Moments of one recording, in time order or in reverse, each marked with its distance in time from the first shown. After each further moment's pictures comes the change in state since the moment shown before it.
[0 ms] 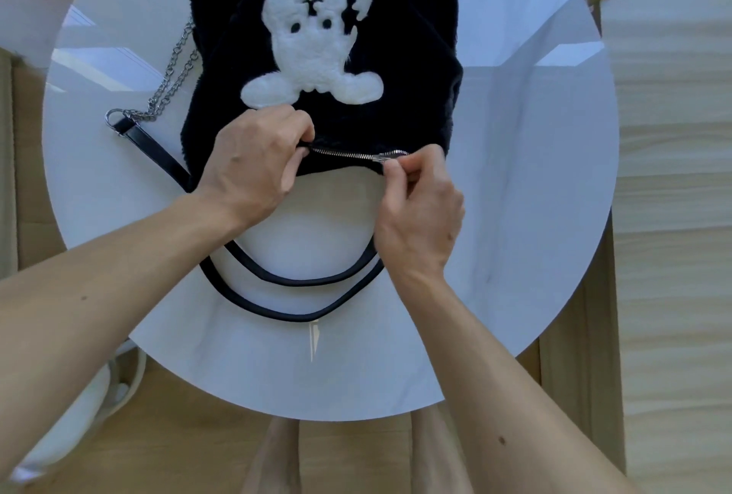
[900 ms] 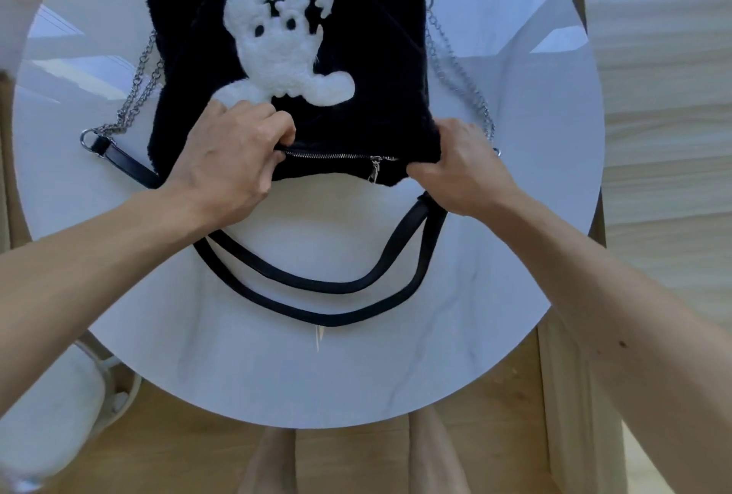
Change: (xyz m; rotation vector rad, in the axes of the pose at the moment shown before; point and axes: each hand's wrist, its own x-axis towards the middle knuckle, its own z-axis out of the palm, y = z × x) left_hand 0.019 0.006 -0.006 0.130 -0.118 0.065; right_hand 0.103 0.037 -0.051 -0.247 -0.593 -0.224
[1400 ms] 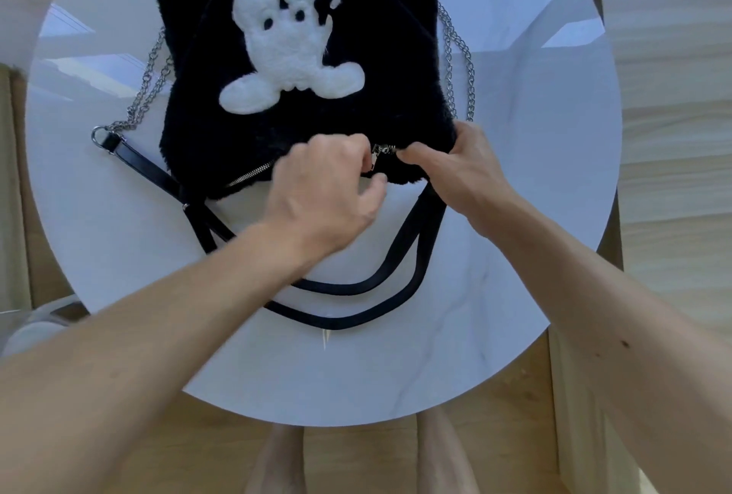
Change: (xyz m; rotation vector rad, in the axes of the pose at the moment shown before) left_hand 0.007 0.090 0.004 -0.249 0.022 -0.292; right_hand 0.000 0.003 0.022 0.581 0.017 0.153
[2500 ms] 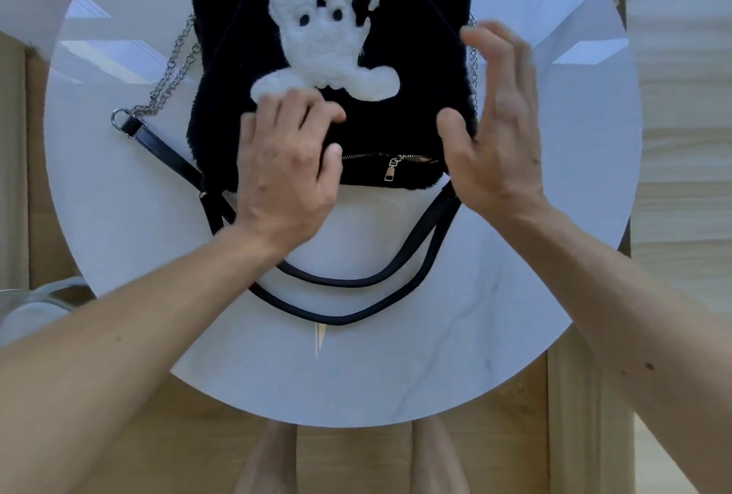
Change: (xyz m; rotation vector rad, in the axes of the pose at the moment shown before) left_hand -0.006 -0.055 0.006 0.094 0.380 0.097; right_hand -0.001 -0.030 0.002 -0.469 0.349 -0.594
